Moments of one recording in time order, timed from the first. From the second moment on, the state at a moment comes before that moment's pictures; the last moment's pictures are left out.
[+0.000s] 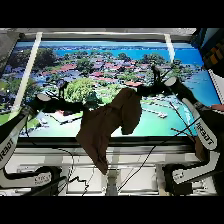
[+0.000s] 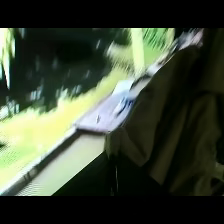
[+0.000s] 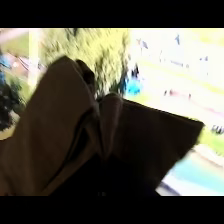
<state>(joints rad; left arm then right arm) 0.00 -1.44 0.92 0.64 -0.91 -0.93 0.04 -1.63 1.31 -0.88 0.90 1.25</state>
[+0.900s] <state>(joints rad) 0.15 -1.09 1.36 0.64 -0.45 -0.93 -0.15 -1.16 1.63 -1.22 1.07 1.24</state>
